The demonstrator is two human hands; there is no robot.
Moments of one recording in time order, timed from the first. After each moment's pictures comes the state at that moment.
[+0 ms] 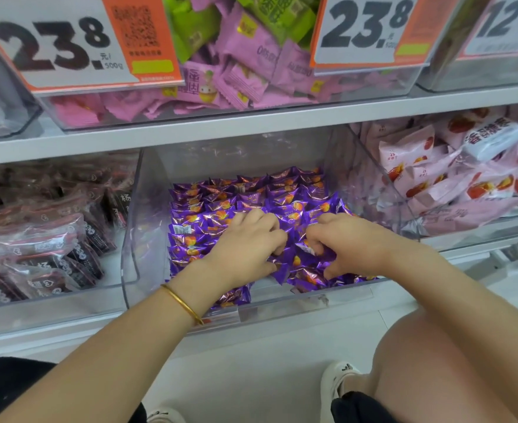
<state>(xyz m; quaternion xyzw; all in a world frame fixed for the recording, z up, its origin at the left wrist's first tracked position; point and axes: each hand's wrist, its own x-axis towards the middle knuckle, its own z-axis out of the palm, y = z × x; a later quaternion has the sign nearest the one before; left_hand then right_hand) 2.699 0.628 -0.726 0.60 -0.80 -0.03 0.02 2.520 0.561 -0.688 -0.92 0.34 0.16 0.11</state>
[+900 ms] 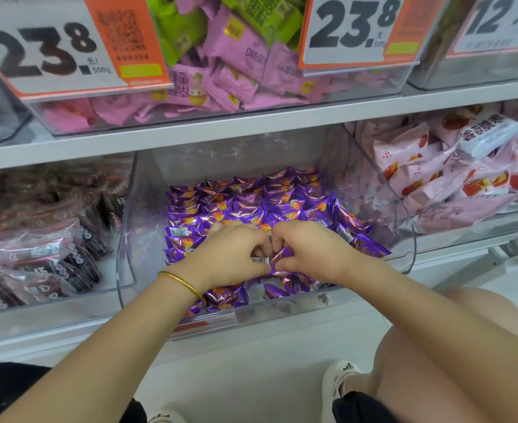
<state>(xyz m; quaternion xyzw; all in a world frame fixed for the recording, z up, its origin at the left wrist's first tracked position) 2.709 0.635 -0.715 0.66 -0.73 -0.17 0.06 2.556 0.576 -0.709 -0.91 0.34 0.01 0.22</state>
